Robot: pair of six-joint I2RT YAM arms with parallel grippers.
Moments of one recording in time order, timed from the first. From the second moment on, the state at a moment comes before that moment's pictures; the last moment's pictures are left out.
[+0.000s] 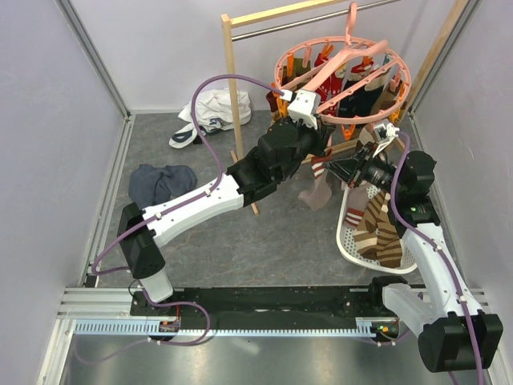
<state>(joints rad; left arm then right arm) -1.02 1.72 1.65 0.14 -0.34 -0.26 0.06 0.94 0.79 0.16 -0.86 0.46</state>
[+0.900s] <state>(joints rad) -1.02 1.66 1.61 0.15 -0.30 -0.26 0.06 0.98 0.78 0.32 -0.84 0.55</state>
